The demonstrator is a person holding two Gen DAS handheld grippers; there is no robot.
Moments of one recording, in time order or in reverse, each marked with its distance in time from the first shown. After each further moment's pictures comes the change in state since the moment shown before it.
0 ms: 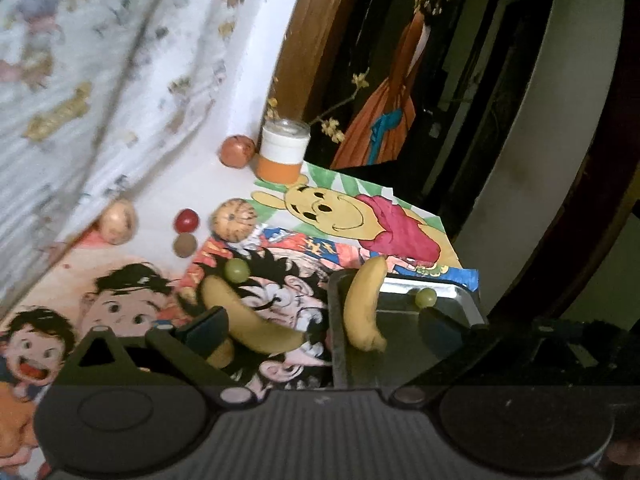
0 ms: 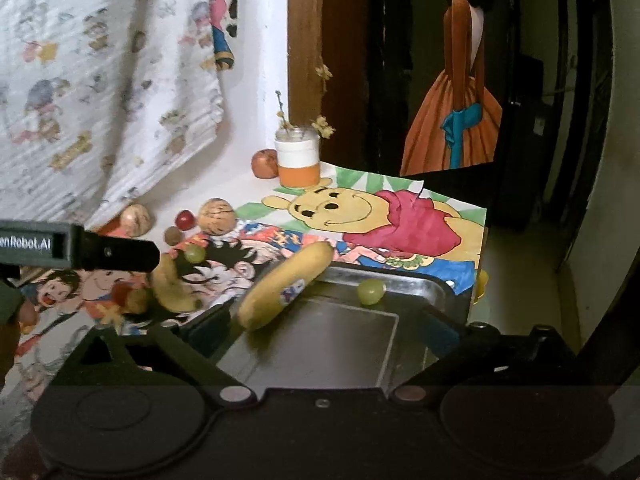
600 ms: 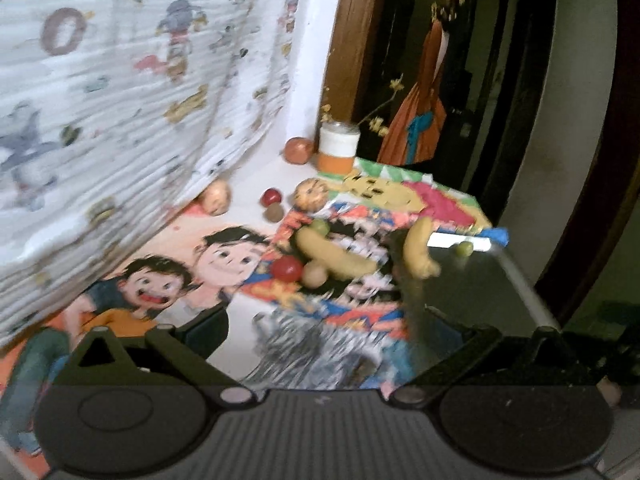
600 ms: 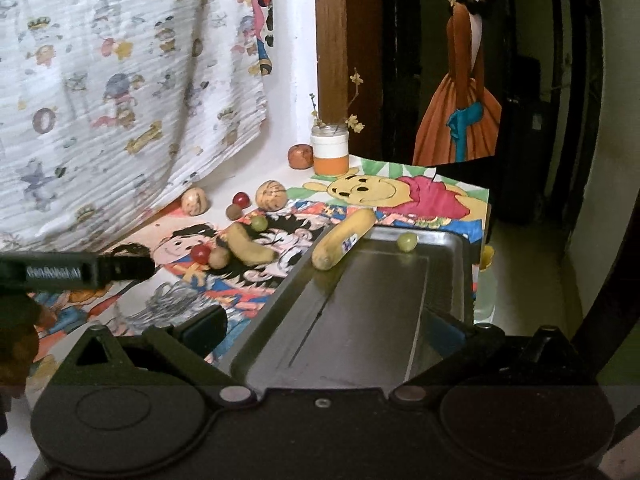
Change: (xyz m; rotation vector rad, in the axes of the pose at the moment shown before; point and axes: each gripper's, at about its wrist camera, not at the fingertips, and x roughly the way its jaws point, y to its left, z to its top) left arm -0.095 0.030 -0.069 0.057 -0.034 0.146; right arm -0.095 0.058 -0.050 0.026 0.006 0.009
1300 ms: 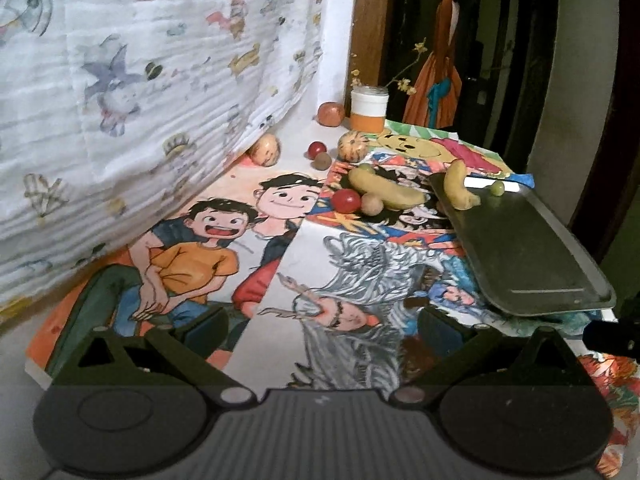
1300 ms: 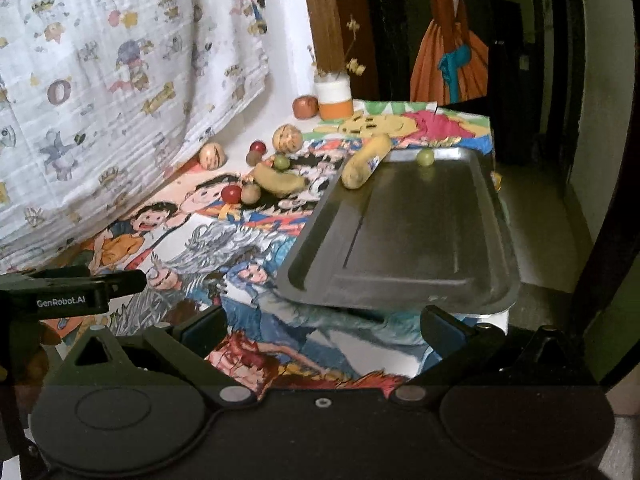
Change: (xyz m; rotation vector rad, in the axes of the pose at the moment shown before) left arm -0.028 0.043 -0.048 0.044 0.069 0.063; right arm -0.010 0.040 -0.048 0.116 0.138 0.012
